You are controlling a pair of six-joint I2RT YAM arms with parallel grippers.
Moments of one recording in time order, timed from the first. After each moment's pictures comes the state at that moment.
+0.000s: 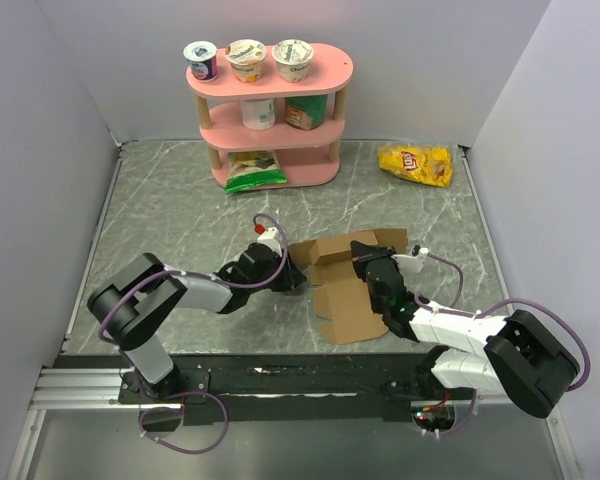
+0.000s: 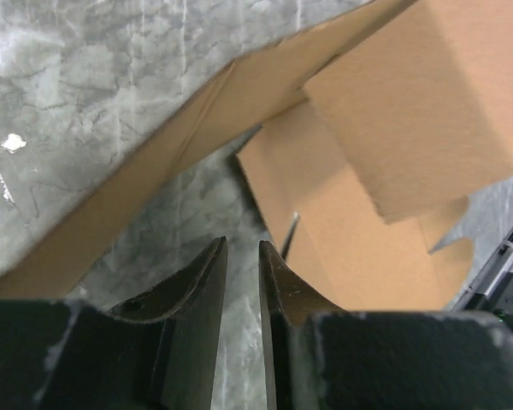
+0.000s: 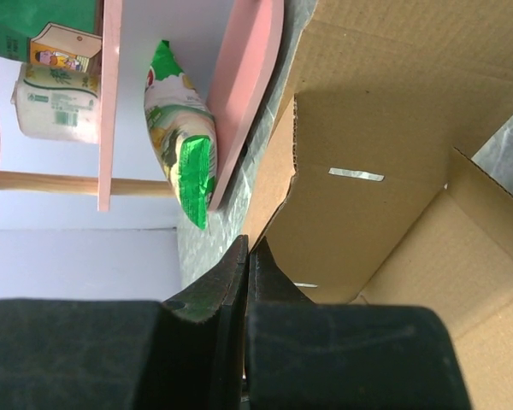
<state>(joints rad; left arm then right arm) -0.77 1.66 0.60 0.56 0.09 -0.75 0.71 1.17 0.30 0.56 0.69 1.40</state>
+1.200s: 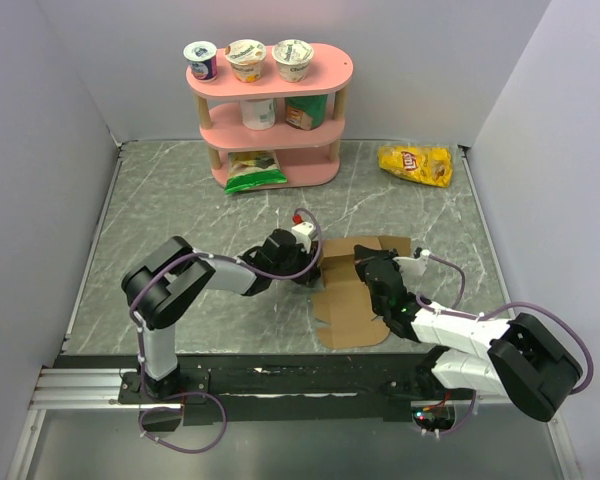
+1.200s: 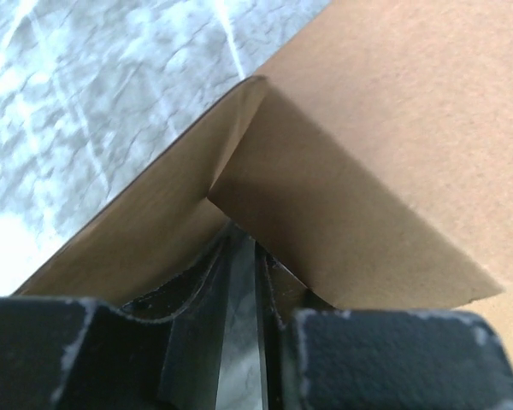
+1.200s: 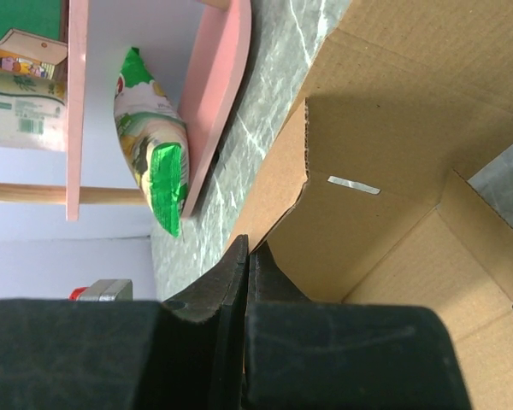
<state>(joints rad) -0.79 1.87 0.85 0.48 0.18 -0.35 0.71 1.15 0.30 0.47 0.71 1.41</state>
